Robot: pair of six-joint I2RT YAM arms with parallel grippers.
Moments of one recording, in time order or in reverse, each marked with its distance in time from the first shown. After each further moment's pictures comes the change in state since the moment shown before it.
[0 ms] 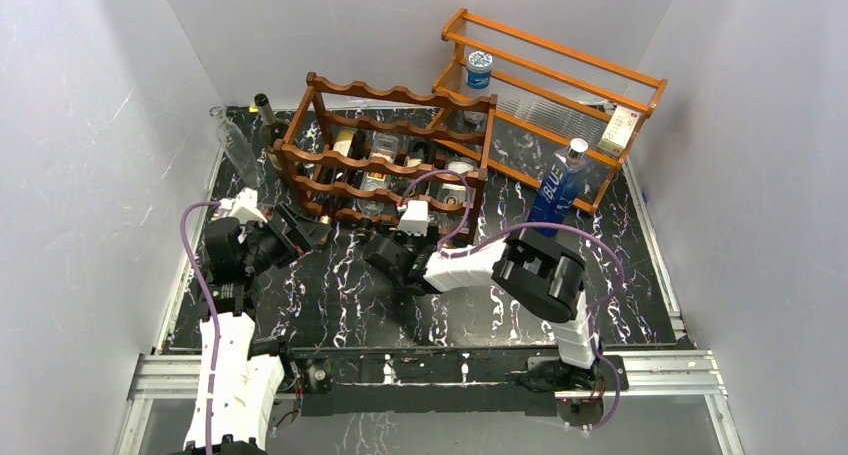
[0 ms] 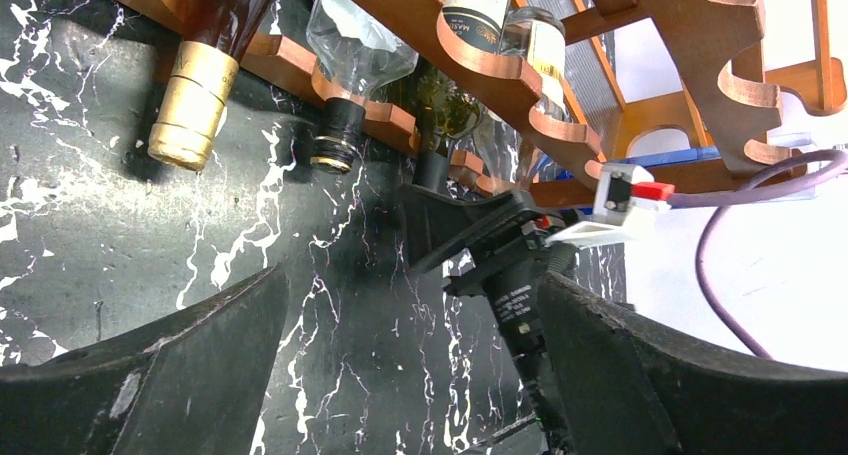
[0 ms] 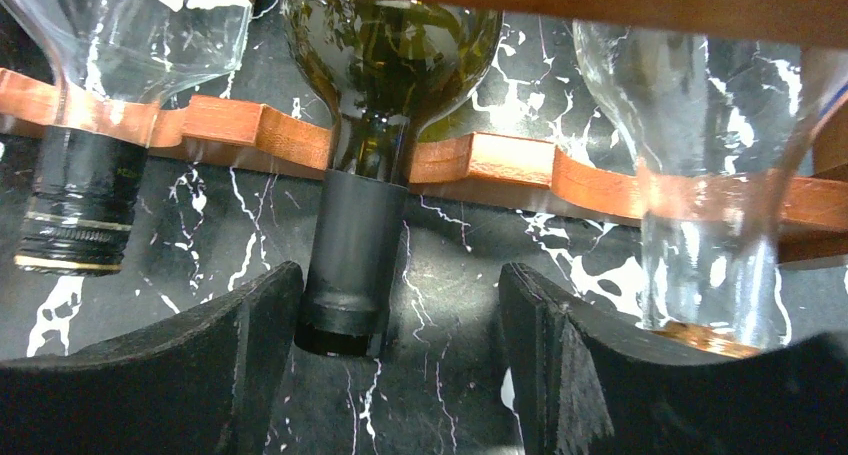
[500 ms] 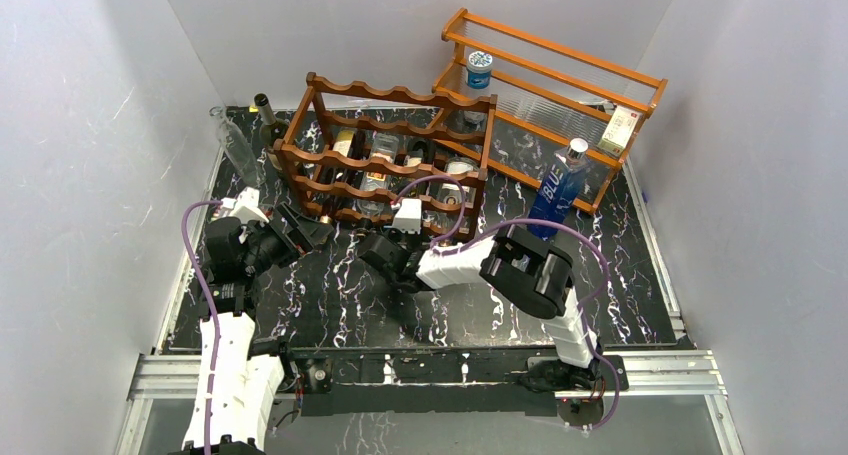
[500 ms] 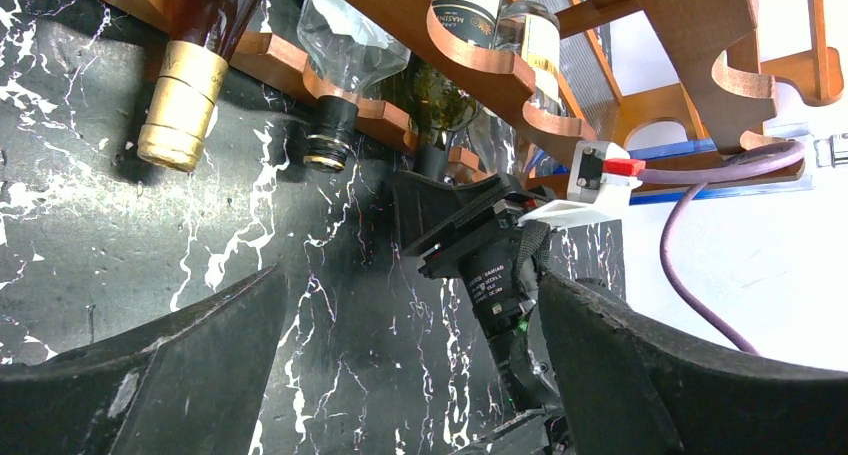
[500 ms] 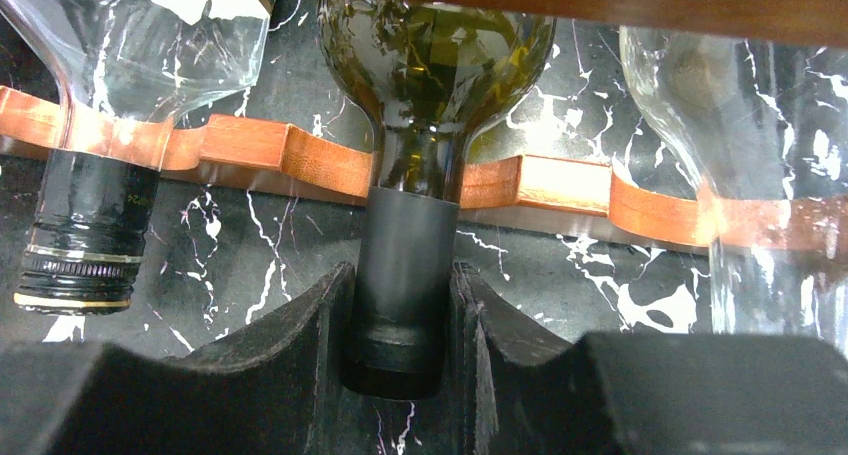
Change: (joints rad) left arm -0.013 0.000 0.000 0.009 0.005 0.002; right arm -0.002 0.090 0.067 0.047 0.017 -0.028
